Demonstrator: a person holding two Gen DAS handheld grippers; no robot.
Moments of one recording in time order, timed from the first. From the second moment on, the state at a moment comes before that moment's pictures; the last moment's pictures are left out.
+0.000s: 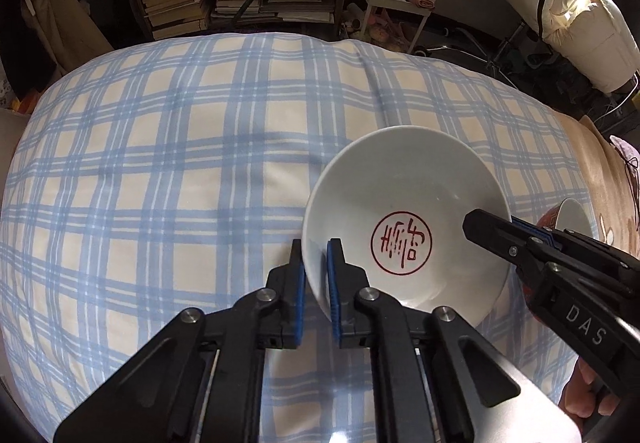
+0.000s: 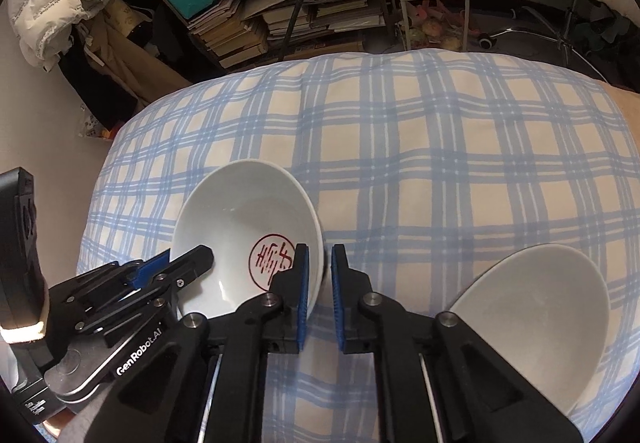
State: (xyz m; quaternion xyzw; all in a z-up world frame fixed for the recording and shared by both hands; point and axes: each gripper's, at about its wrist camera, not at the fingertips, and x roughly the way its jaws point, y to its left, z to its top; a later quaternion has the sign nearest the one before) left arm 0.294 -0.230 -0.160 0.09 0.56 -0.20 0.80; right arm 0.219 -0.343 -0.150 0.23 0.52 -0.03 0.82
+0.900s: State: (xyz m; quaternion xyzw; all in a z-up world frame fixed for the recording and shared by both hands) left arm 0.218 -0.177 -0.063 0.12 0.51 -0.17 0.83; right arm 0.161 -0.286 -0.066 0.20 0.47 -0.02 0.86
